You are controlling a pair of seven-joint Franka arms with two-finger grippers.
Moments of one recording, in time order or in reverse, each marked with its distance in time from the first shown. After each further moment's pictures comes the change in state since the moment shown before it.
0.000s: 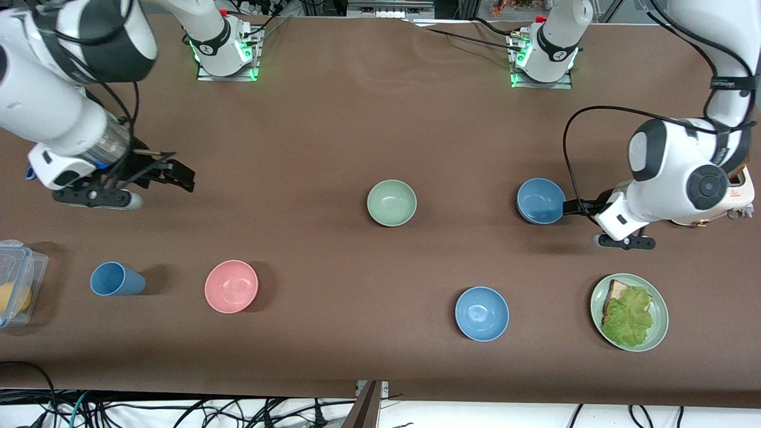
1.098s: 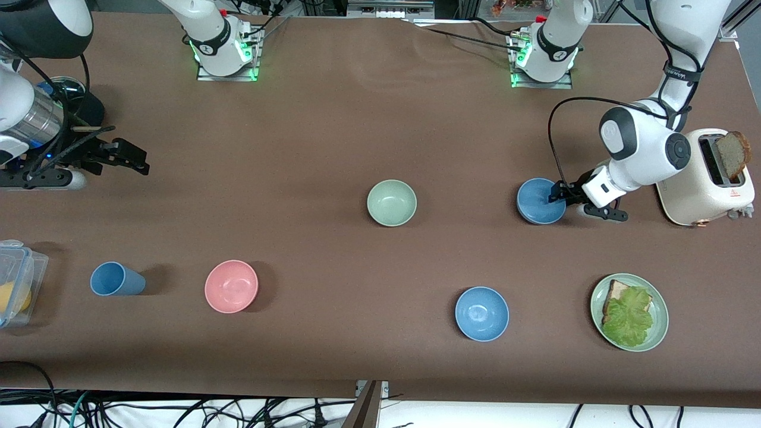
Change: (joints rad) left arm 0.016 -0.054 0.018 -0.357 -0.330 0.398 0.349; right arm -0.444 -0.058 0.387 -0.003 -0.068 -0.046 -0.108
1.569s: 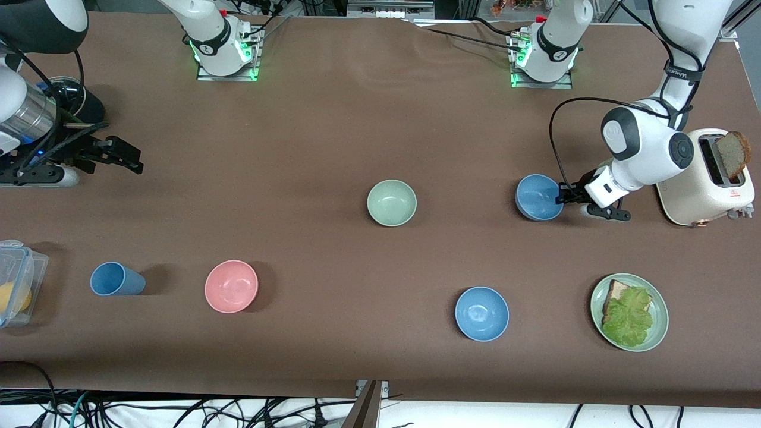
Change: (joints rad) left arm 0.010 0.000 0.001 0.002 -0.009 0.000 0.003; right arm -0.005 -0.010 0.000 0.016 -0.004 0.000 -0.001
